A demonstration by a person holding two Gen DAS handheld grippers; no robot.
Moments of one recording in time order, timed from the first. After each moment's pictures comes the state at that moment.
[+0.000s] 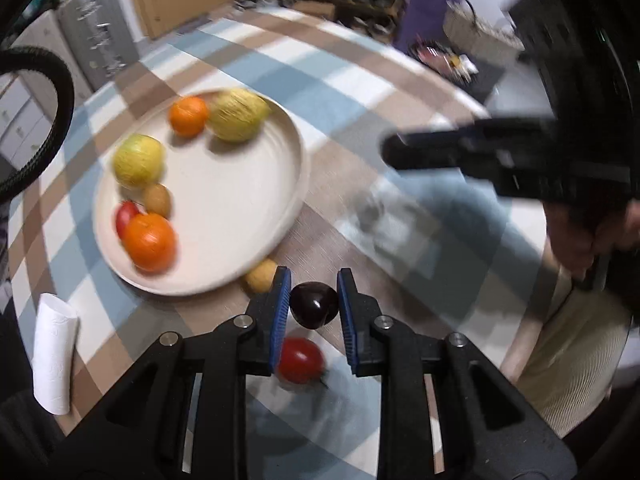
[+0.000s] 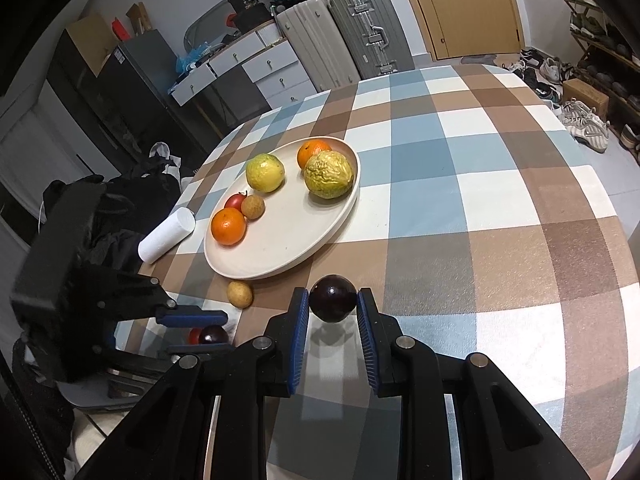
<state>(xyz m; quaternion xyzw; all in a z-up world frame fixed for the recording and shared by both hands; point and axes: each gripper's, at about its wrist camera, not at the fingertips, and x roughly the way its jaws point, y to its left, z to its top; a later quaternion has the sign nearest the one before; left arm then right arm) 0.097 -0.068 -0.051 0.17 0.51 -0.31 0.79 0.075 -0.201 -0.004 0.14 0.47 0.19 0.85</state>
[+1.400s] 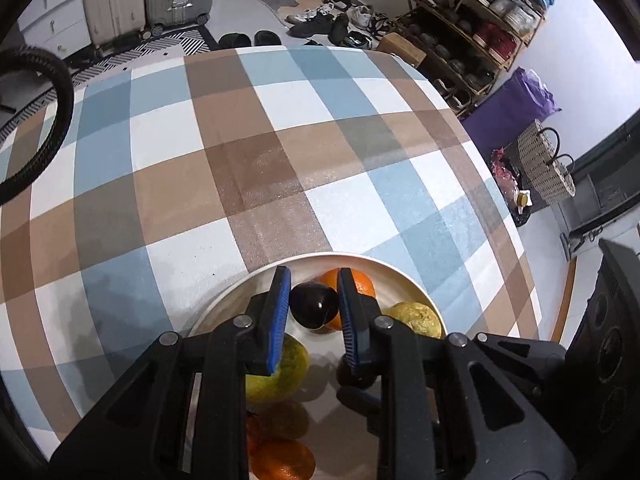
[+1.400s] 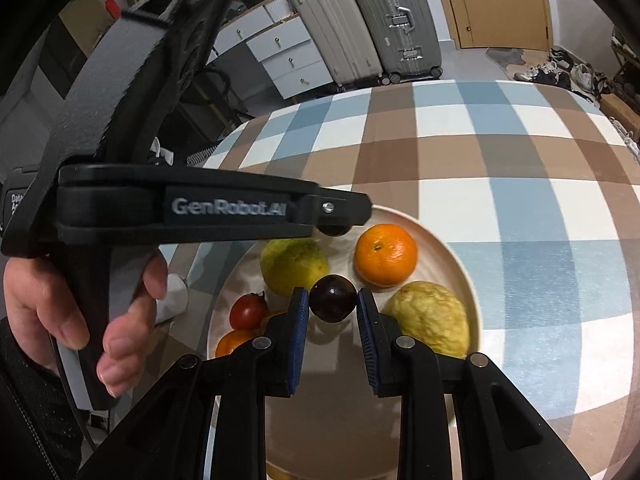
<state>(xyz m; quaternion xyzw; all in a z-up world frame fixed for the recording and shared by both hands) 0.345 -0.048 -0.068 -0.01 0.57 -0.23 0.79 0.227 -0.105 -0.006 0.11 0.51 0.20 0.83</state>
